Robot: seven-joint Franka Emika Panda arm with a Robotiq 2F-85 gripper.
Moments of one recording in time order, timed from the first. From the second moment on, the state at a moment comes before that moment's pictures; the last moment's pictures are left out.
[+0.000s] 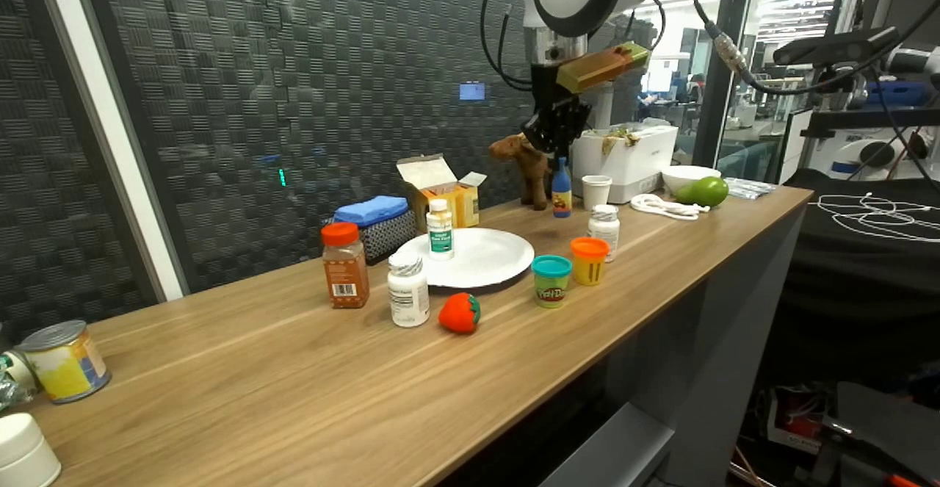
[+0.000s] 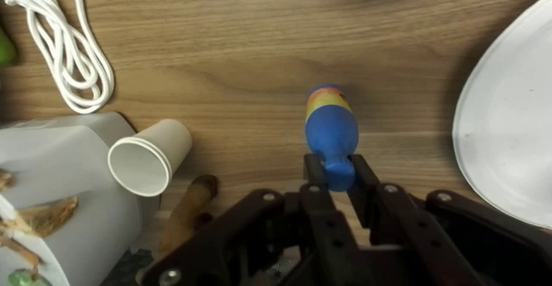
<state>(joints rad) -0.03 0.25 -0.13 -1.79 -0.30 2.16 0.26</state>
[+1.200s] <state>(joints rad) 0.04 0.35 0.00 -1.67 -0.18 2.17 0.09</state>
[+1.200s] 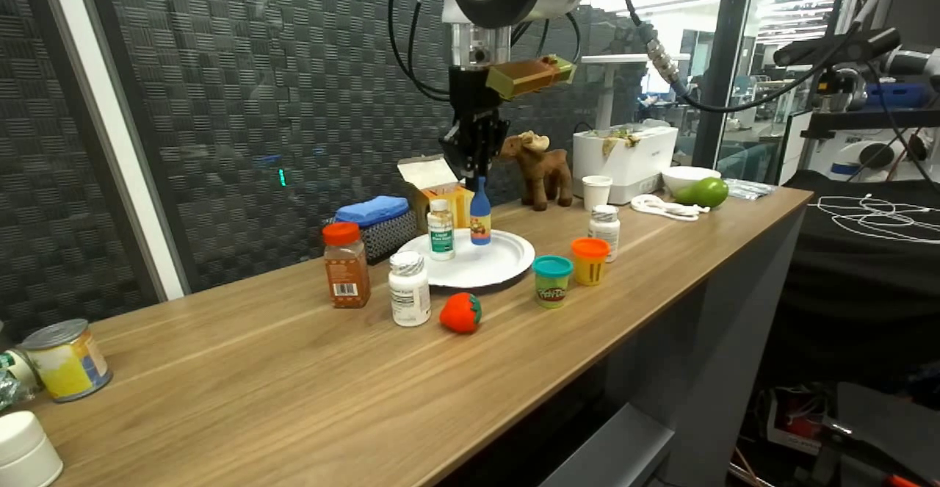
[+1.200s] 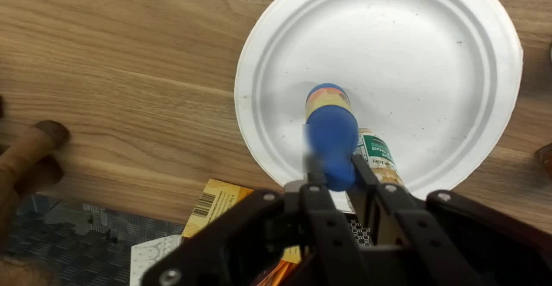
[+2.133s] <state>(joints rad) 0.03 0.47 0.00 -1.55 -0.17 2.17 0.04</state>
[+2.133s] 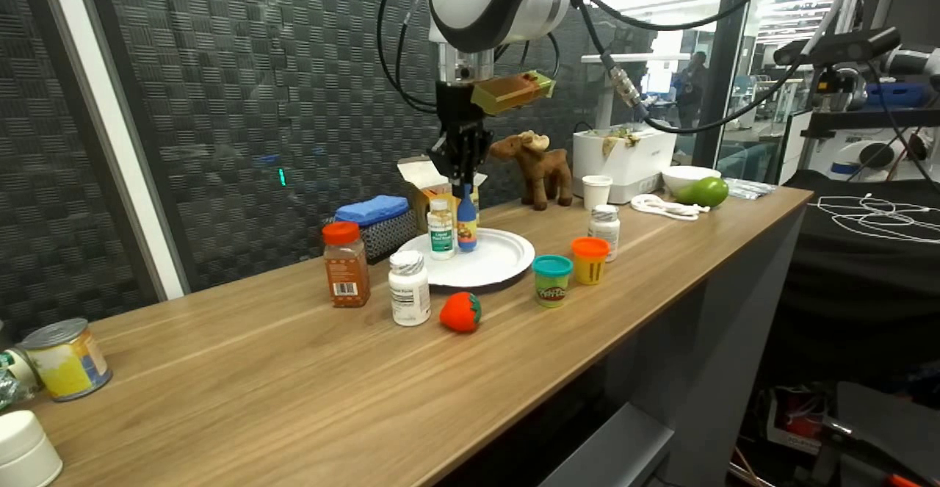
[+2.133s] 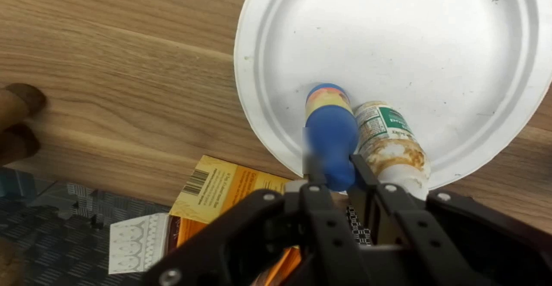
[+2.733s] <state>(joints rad) 0.03 0.49 0.00 -1.53 -0.17 2.17 0.03</state>
